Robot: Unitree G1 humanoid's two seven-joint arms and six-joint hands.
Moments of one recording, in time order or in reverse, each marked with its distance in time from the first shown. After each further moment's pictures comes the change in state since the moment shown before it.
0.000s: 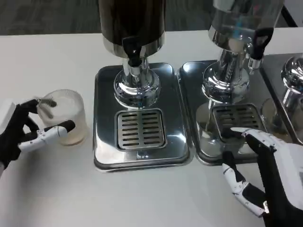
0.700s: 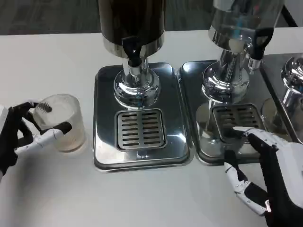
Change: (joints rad) left arm 0.043 -0.022 0.029 0.002 0.005 -0.035 0.113; right arm -0.004 -0.001 -0.010 0.000 0.008 0.000 0.008
